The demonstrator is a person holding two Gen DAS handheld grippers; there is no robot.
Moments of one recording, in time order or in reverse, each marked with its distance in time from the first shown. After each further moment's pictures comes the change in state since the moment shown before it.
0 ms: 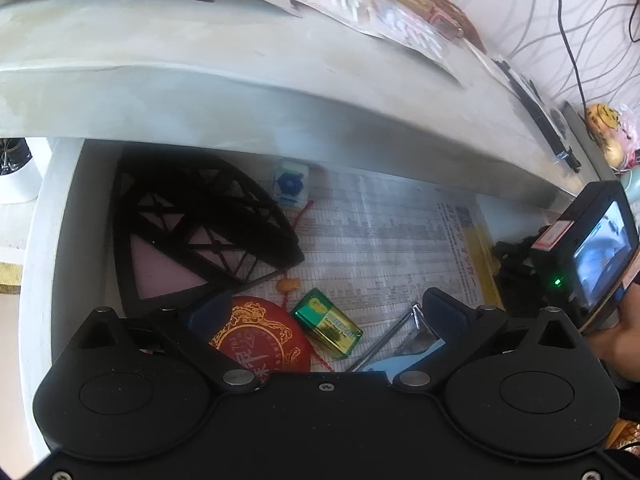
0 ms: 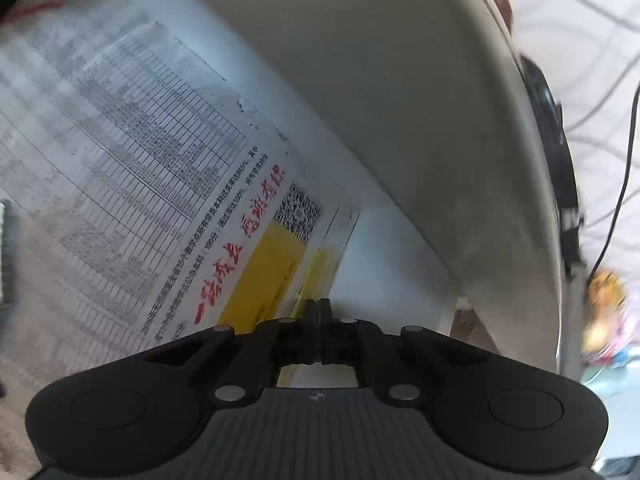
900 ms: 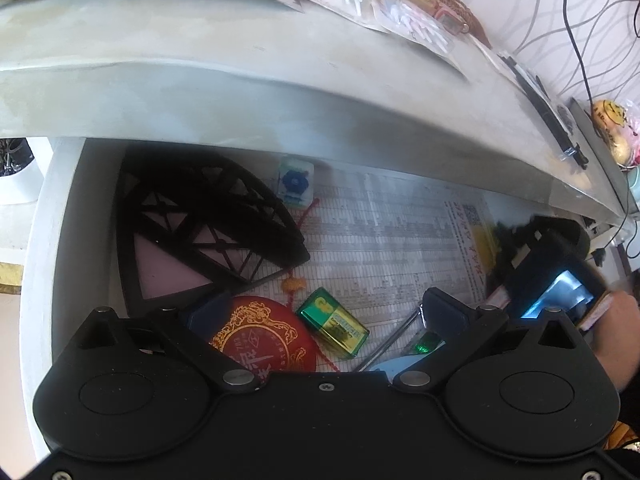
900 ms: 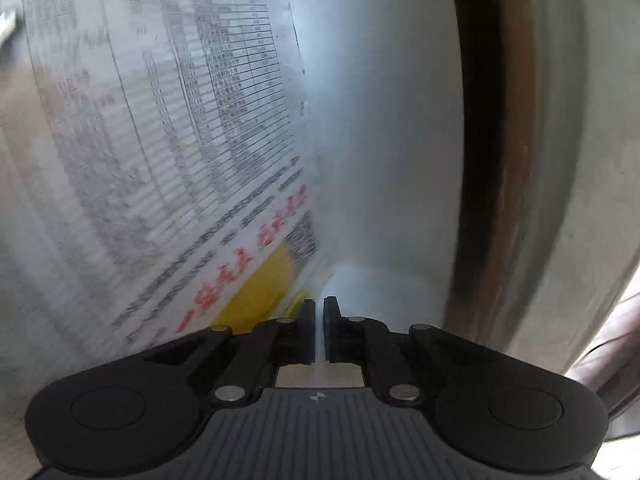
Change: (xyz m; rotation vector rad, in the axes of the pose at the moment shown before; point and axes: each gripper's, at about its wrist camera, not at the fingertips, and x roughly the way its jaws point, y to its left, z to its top) left arm 0.002 -0.001 0.000 0.004 0.006 0.019; right arm -0.047 0.016 -0.120 -0.320 -0.090 -0.287
